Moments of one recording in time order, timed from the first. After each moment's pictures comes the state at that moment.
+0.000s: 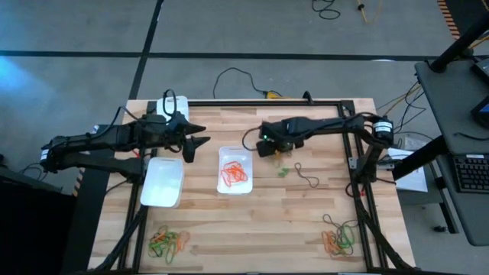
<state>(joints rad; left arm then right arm) 0.14 0.84 0.84 -0.36 -0.19 -0.32 -0.25 1.79 1.27 -0.79 0.07 1.03</state>
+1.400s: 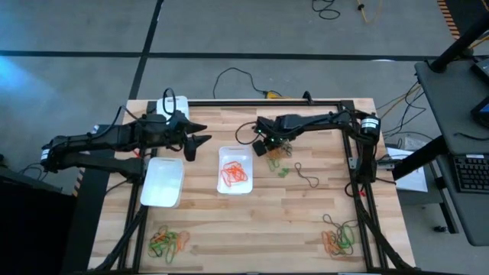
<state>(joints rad) 0.14 0.85 0.84 -0.32 -0.20 -0.35 -0.33 1.92 1.30 -0.66 0.05 0.73</state>
